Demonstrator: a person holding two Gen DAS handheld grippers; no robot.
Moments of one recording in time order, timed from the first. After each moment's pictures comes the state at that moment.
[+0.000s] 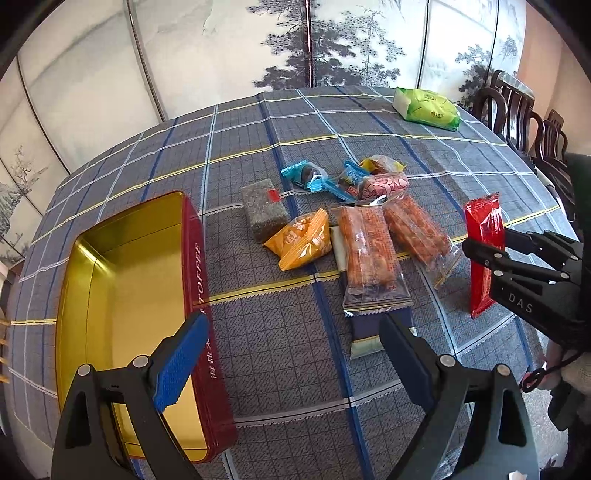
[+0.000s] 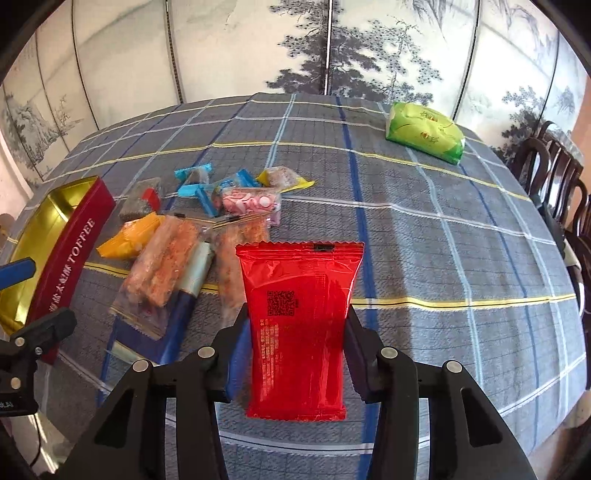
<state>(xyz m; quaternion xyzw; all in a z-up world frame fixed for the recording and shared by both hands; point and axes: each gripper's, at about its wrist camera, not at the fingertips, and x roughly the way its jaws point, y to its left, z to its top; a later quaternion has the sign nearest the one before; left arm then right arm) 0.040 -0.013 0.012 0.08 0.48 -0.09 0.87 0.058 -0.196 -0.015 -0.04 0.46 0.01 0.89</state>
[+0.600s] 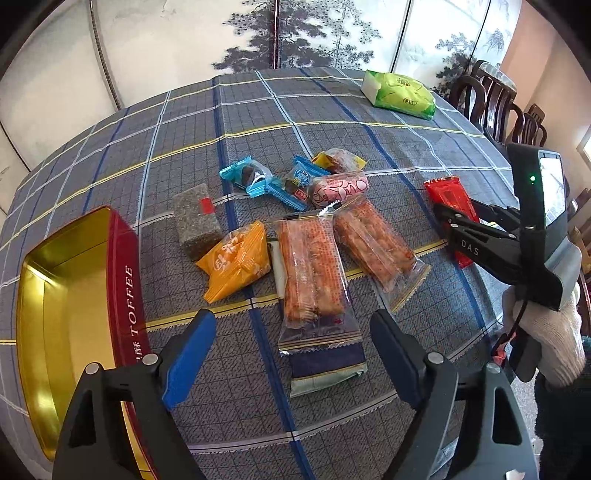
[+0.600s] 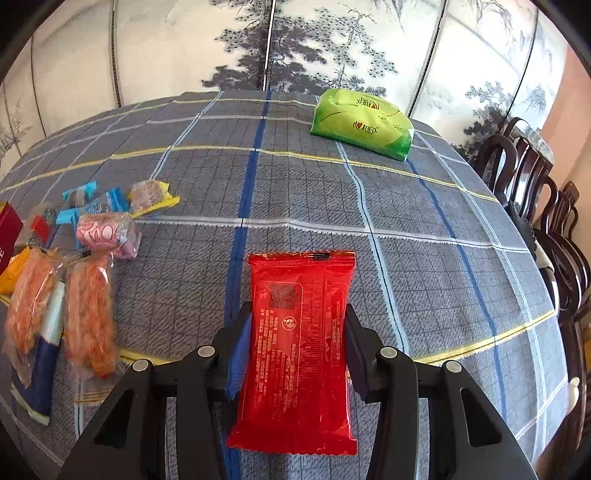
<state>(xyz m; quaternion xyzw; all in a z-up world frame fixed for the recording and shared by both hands) 0.079 -0.049 0.001 0.06 0.53 -0.14 0.84 0.121 -0.269 -0.045 -0.05 0.44 -0.06 0.89</state>
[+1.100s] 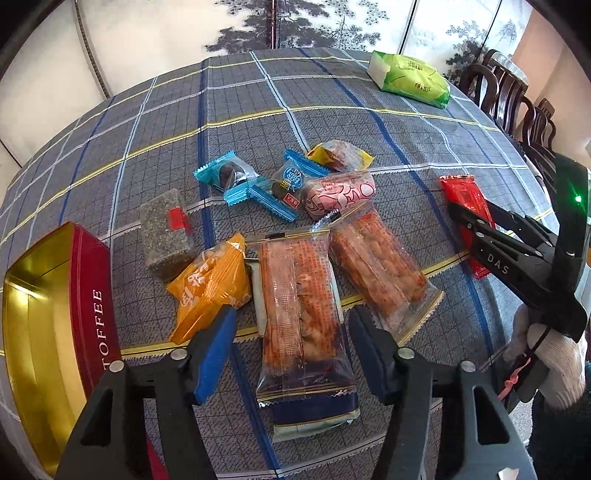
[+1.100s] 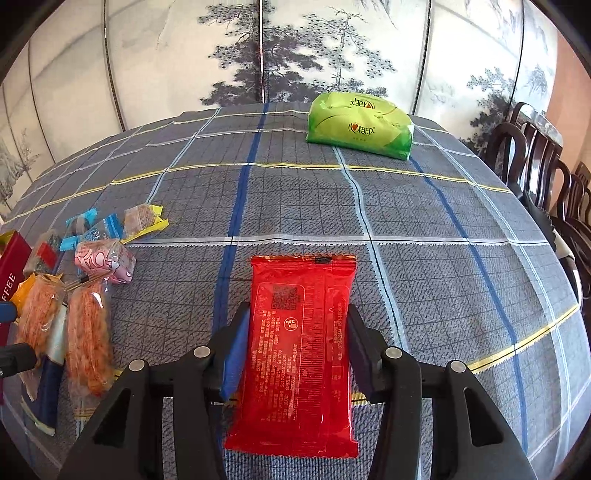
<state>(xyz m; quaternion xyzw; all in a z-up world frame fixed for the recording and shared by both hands) 0.116 -0.073 -0.022 0.06 0.56 -0.13 0.82 0.128 -0.287 -0.051 0.00 0.43 -0.03 0.90</state>
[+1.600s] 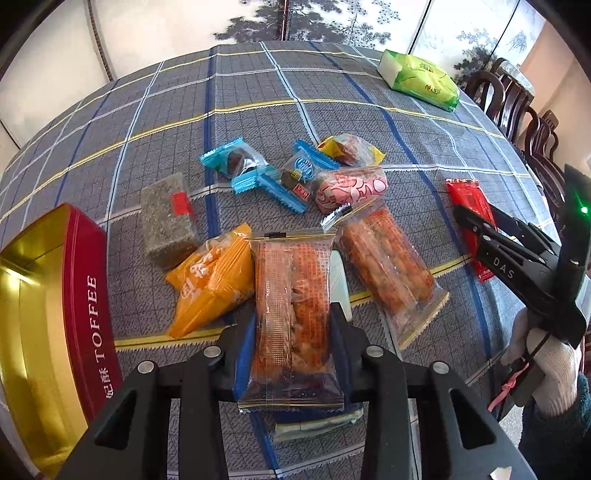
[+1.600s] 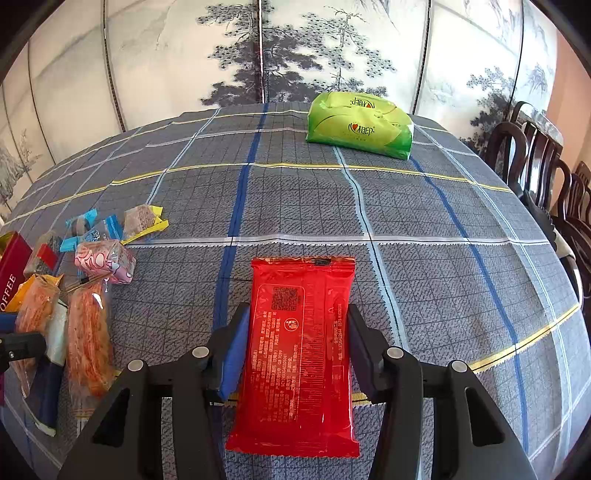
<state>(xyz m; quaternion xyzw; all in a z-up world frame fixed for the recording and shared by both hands) 0.115 -0.060 -0.027 0.04 0.57 -0.13 0.81 0.128 -0.288 -0.051 0.00 0.43 -0.03 0.90</state>
